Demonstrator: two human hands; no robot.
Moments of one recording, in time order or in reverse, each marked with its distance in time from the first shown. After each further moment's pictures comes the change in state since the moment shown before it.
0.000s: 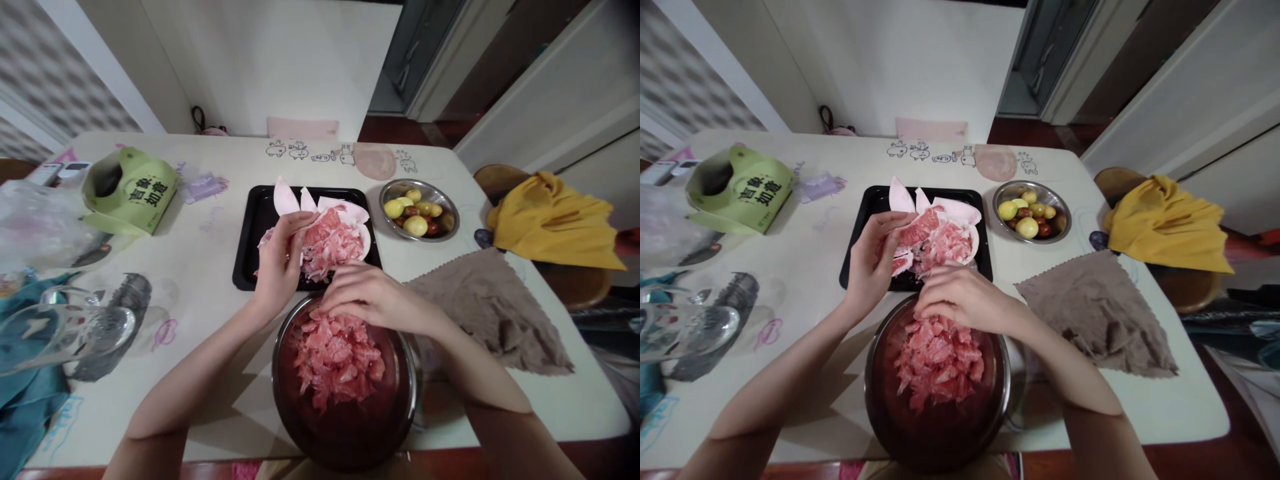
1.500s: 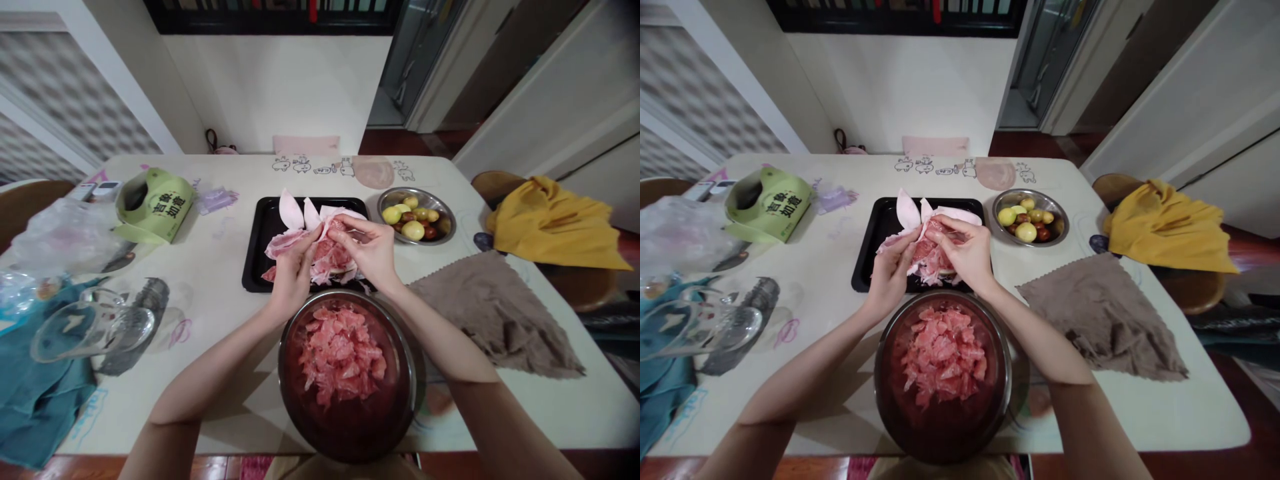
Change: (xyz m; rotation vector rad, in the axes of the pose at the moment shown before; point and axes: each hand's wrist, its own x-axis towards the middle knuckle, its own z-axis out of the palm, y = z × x) left_hand -0.013 -0.009 0.013 -0.127 -0.035 -0.060; right_hand 0.043 0.042 0.017 0.345 1.007 0.332
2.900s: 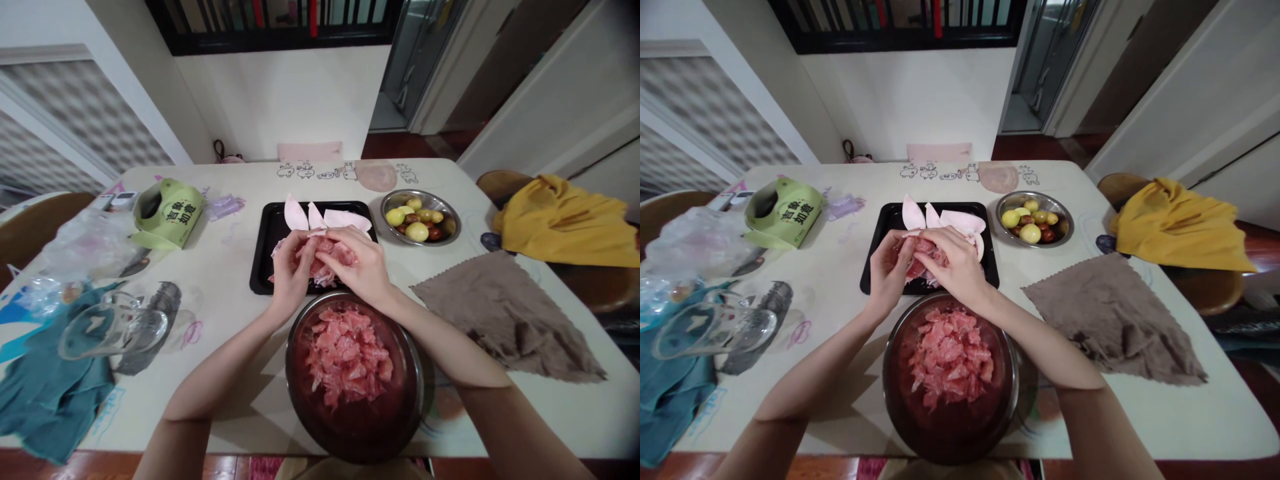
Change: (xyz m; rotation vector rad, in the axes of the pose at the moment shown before) left_hand 0.006 0.014 -0.005 -0.085 0.113 -0.014; right_hand -0.017 -0.019 0.005 -0.403 -0.226 -0.482
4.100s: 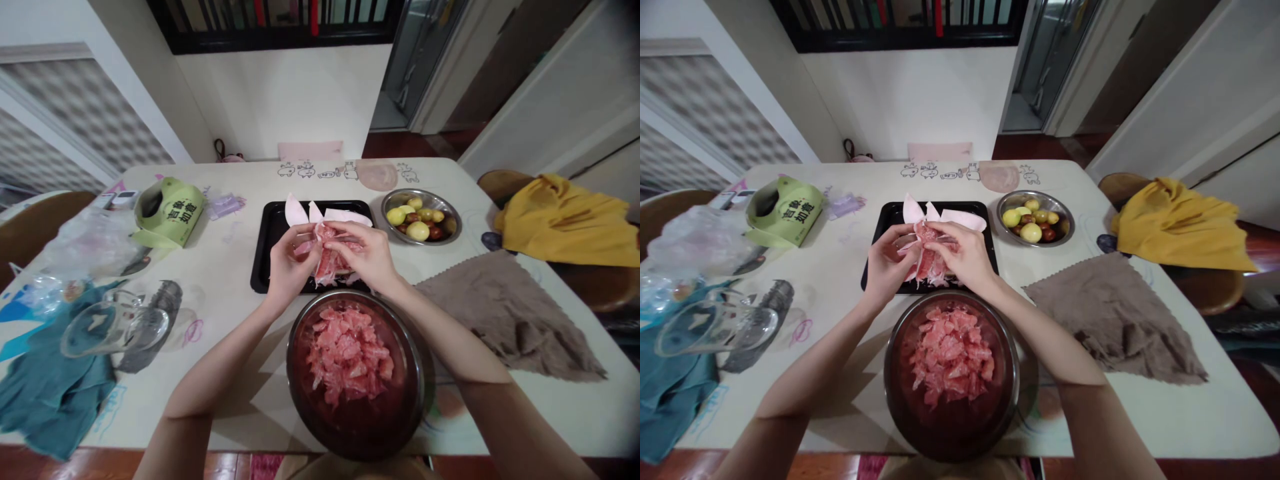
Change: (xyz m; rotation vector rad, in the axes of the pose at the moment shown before) left_hand 0.010 -0.003 -0.003 -0.139 -0.038 -0.067; right_hand 0.004 0.021 -0.002 0.255 -0.009 0.260
